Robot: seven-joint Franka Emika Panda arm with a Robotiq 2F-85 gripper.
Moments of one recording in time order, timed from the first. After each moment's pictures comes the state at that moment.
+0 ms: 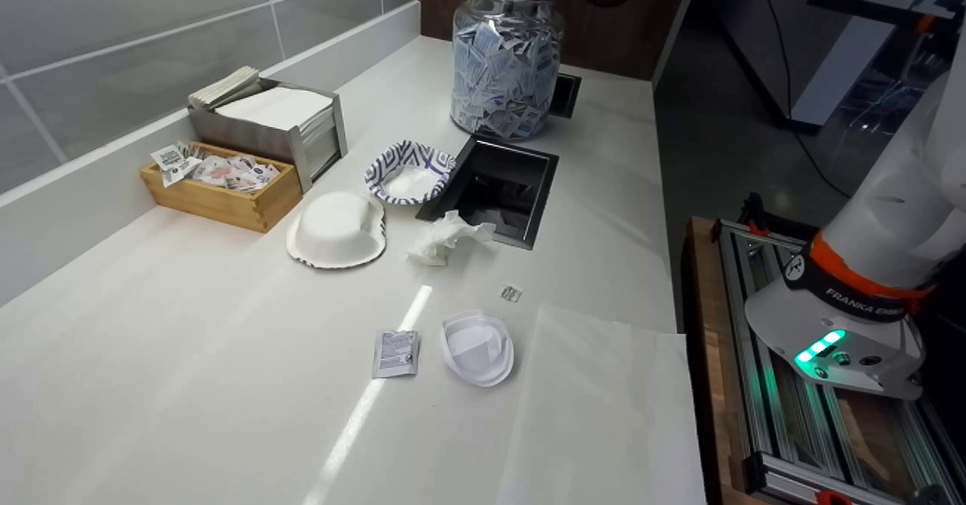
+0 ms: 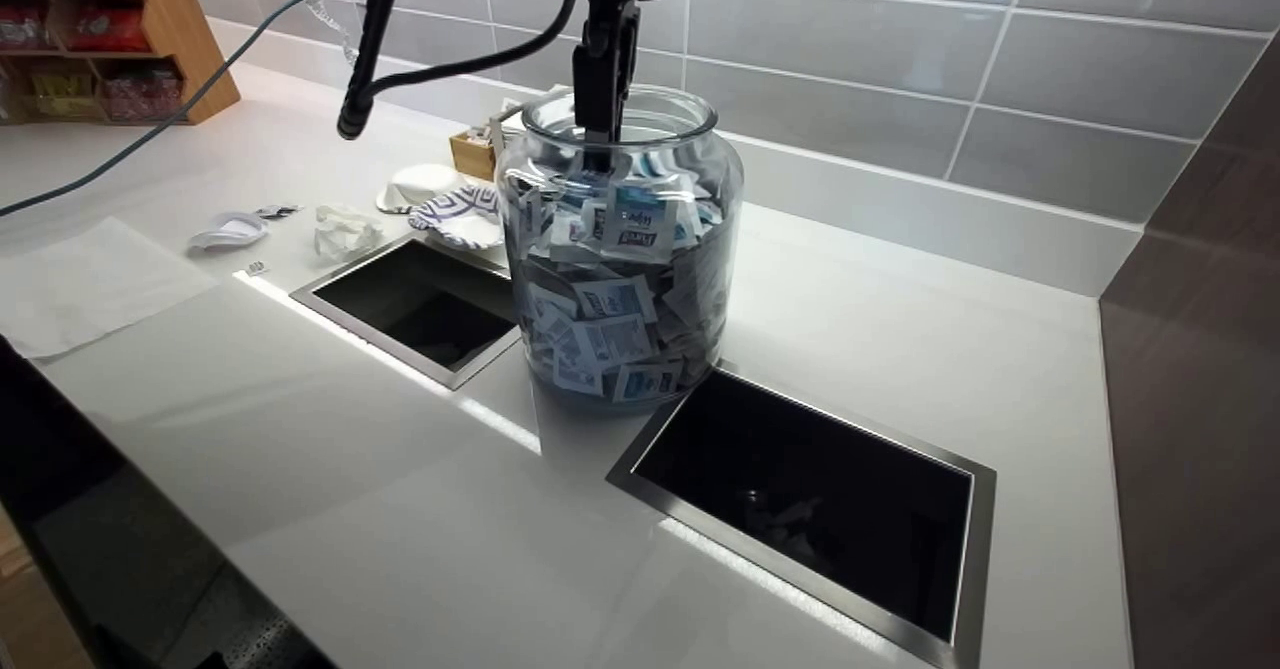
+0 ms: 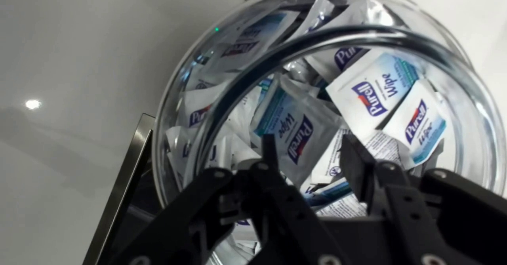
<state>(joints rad) -0.31 0.30 -0.26 -1.56 0.18 1.81 0.45</state>
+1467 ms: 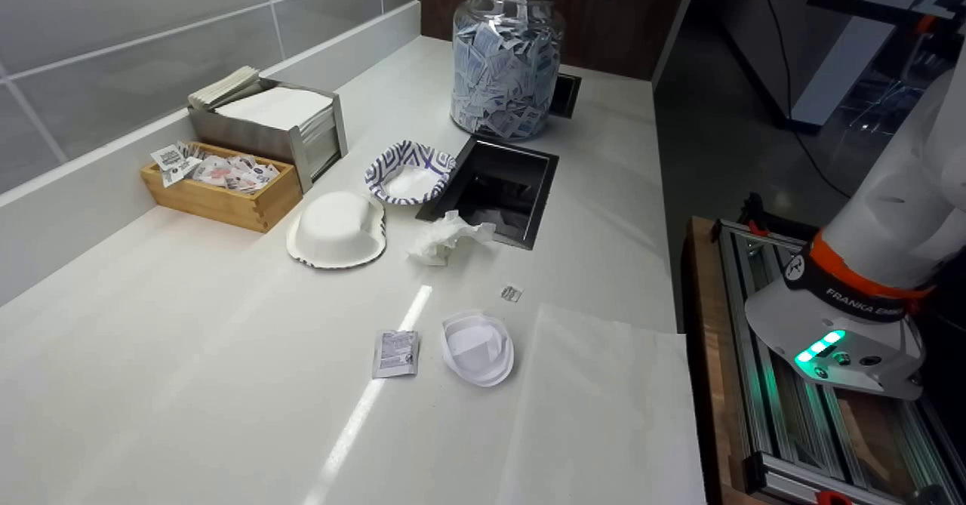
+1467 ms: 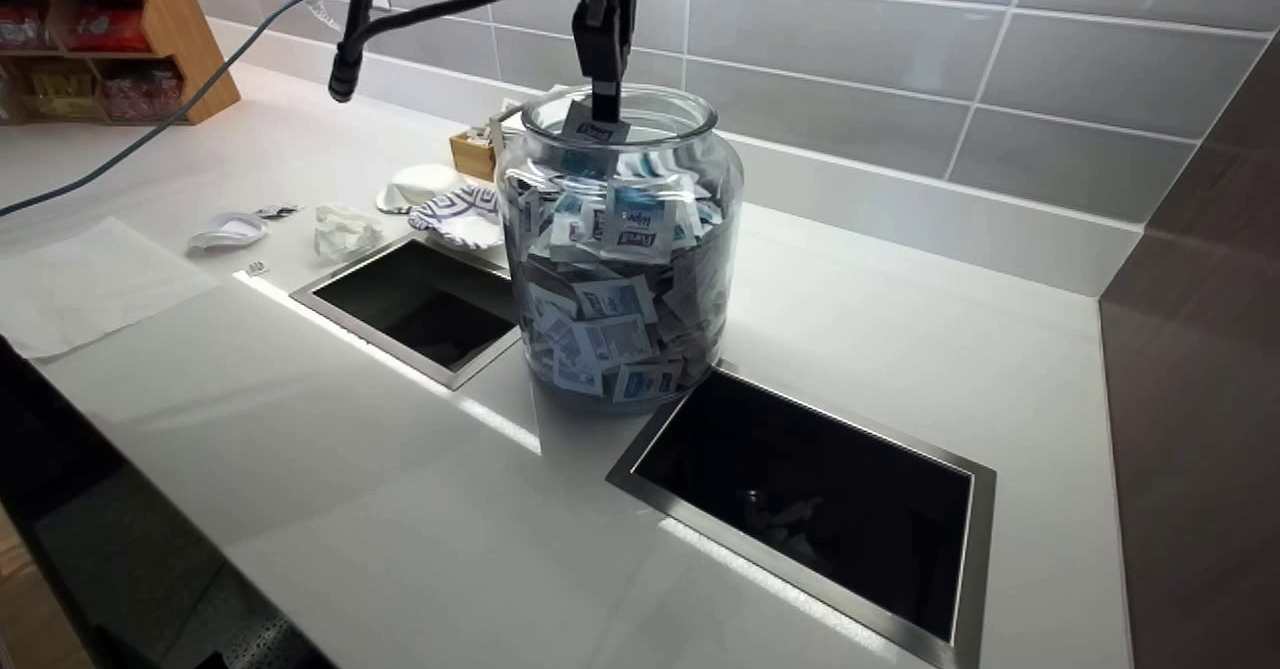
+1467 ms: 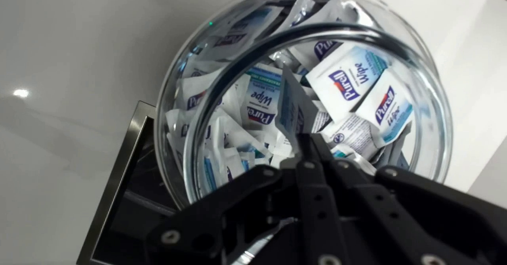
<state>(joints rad) -0.31 0.27 -0.26 -1.55 0.18 1.80 0.45</state>
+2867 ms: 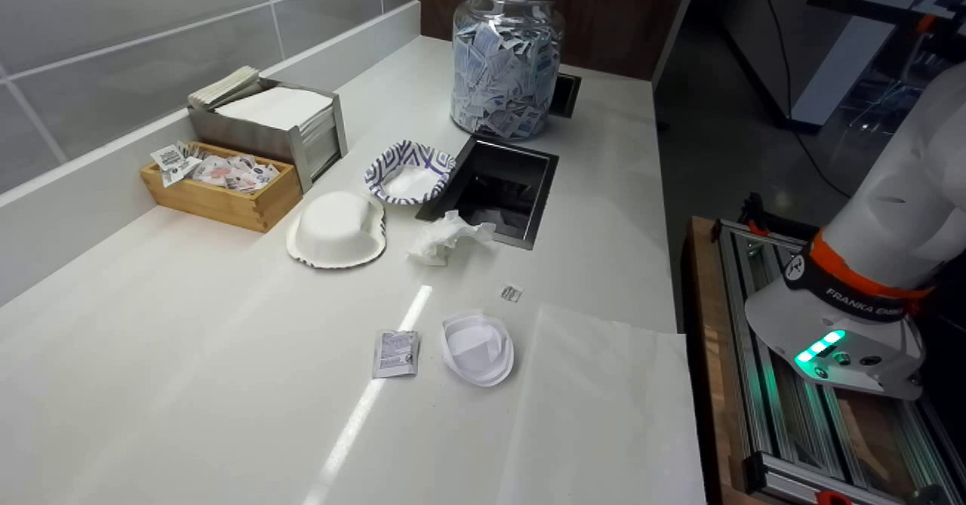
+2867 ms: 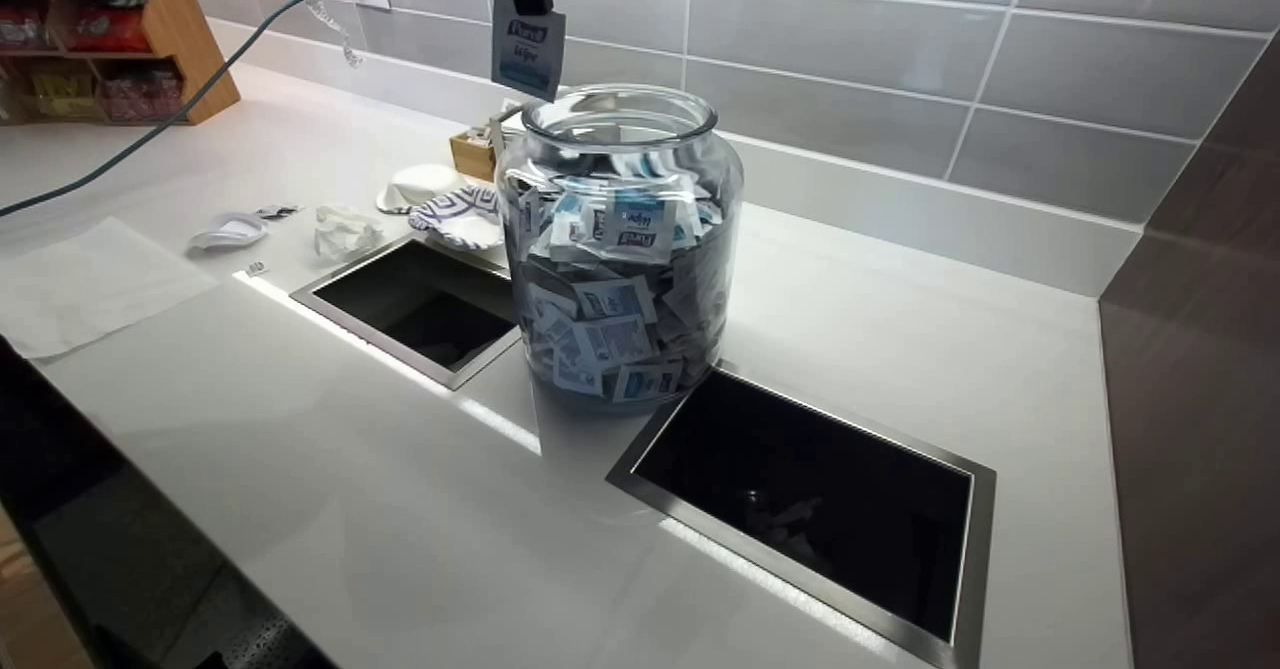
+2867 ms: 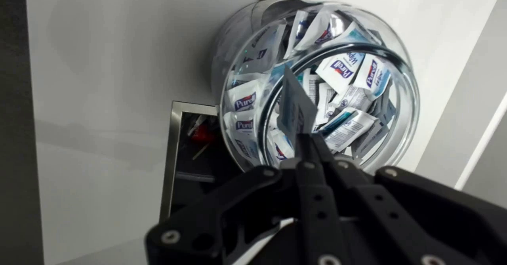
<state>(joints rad) -0.29 -0.11 -0.26 -1.87 0.07 1.96 0.72</state>
